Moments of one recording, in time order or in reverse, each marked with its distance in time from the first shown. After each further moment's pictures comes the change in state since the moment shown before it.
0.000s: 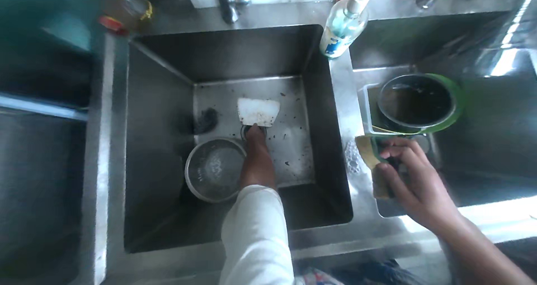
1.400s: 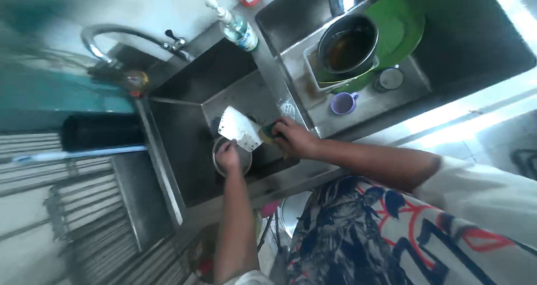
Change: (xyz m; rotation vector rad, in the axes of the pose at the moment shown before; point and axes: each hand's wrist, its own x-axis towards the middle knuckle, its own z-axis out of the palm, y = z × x) left_hand -0.085 -0.098 0.045 -0.236 0.708 0.256; right_hand -0.012 0.003 0.017 0.438 -0.425 0.045
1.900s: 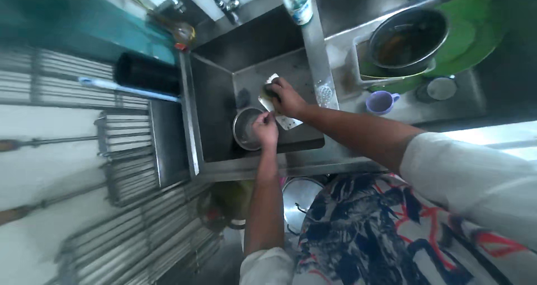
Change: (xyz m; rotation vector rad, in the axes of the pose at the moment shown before) left_hand -0.059 0.020 -0.001 -0.171 -0.011 0.173; right_hand 0.121 -0.010 0.058 -0.030 0.100 -0.223
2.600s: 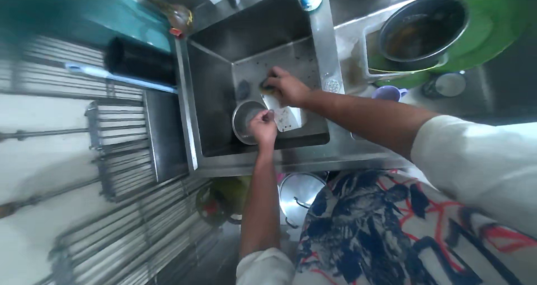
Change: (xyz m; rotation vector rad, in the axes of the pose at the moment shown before) left_hand 0.006 -0.015 -0.017 0.128 -0.014 0.034; right_hand 0.019 -0.004 -0.009 -0.134 -0.153 -0.168
